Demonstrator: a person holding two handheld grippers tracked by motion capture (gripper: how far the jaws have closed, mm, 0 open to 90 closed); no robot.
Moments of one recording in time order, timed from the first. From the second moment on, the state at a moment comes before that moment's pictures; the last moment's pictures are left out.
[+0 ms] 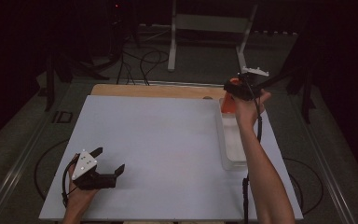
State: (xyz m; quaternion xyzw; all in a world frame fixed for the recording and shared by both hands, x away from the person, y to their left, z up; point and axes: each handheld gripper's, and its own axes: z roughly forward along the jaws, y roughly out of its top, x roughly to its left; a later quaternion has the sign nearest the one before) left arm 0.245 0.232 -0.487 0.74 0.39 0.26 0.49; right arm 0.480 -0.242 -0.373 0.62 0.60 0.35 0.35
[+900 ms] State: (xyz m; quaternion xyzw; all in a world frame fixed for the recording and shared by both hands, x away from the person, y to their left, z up) left arm 0.245 0.233 -0.487 0.74 0.39 0.26 0.49; right arm 0.486 -0.243 -0.391 0.63 0.61 0.33 0.35
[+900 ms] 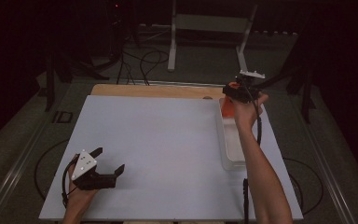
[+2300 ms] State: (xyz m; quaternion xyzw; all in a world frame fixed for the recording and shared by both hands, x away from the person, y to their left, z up) left arm 0.245 0.233 -0.488 0.74 0.39 0.26 0.49; right arm 0.491 -0.241 -0.421 0.64 0.62 0.31 0.33
